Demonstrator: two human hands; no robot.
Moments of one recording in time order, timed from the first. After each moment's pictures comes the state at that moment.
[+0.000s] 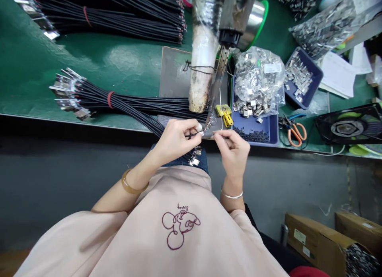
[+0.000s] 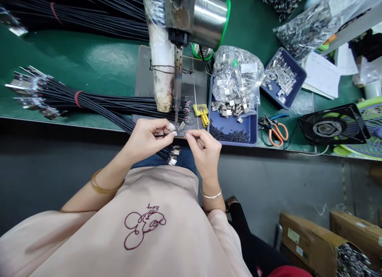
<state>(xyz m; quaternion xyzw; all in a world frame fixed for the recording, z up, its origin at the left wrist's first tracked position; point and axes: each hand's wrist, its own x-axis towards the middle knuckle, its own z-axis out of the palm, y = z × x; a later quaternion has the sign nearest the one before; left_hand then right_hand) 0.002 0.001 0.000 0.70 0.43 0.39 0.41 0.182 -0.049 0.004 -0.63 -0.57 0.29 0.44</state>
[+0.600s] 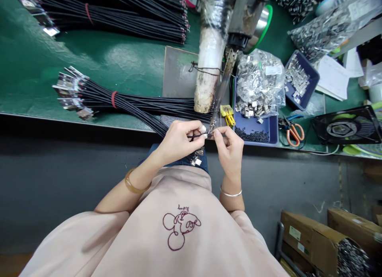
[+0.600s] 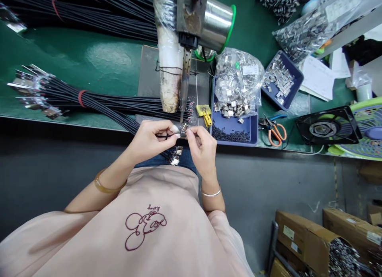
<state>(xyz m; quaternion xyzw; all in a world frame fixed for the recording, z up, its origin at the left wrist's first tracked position) -0.001 0.001 -0.002 0.70 0.41 0.39 0.43 0.168 -0.040 0.004 -0.61 -0.61 0.29 0.41</state>
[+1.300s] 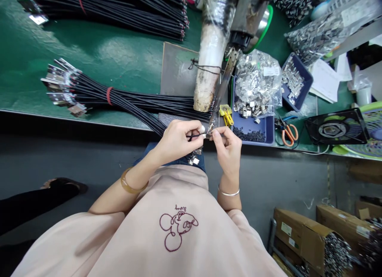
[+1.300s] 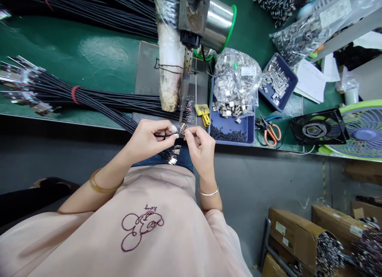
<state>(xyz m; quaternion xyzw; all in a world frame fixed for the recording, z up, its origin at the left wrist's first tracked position) -0.003 0.000 -0.002 0.71 0.41 0.38 0.42 0.168 -0.040 0.006 -0.61 -0.59 0.32 0.41</state>
